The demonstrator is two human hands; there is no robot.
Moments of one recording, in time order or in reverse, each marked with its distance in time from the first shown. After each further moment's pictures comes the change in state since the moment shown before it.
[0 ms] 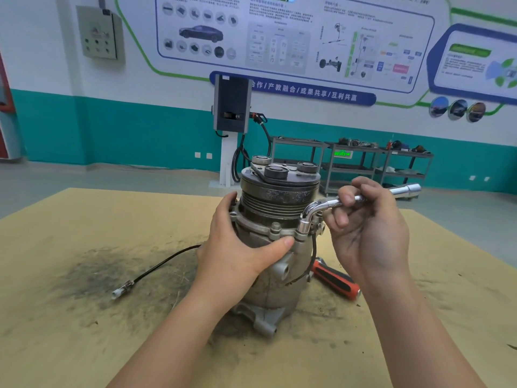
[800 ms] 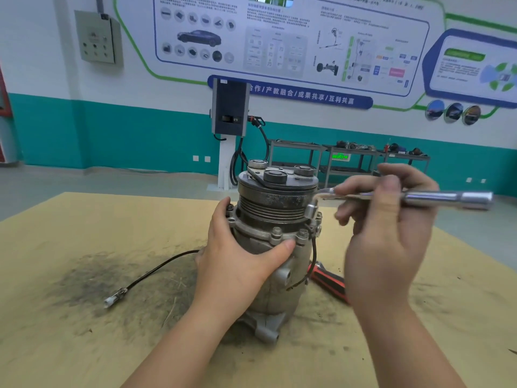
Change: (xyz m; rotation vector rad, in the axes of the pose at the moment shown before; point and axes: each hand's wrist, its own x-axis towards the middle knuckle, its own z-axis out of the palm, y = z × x) left_hand 0.000 -0.006 0.011 0.026 0.122 -0.023; right_hand -0.026 -0.001 0.020 -0.500 -0.081 -0.700
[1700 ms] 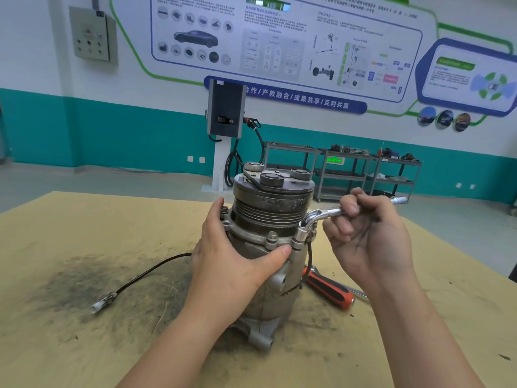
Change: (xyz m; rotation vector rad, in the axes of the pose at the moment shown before) left_hand 0.000 0.001 -0.002 -0.024 -0.035 0.039; right_hand 0.025 0.031 -0.027 0.596 0.075 0.850
